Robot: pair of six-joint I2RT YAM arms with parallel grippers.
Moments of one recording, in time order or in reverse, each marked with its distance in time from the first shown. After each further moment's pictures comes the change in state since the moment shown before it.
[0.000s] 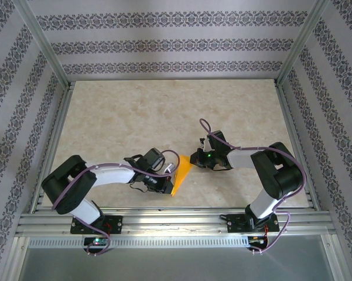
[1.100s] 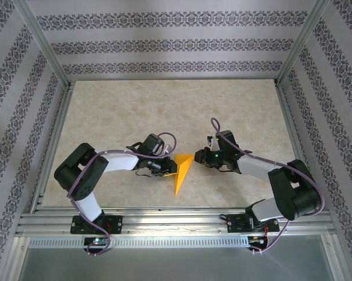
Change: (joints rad) left arm 0.146 0.188 0.134 0.144 -0.006 -0.197; right arm -0.045 -0.232 -0.071 -0.072 0.002 0.005
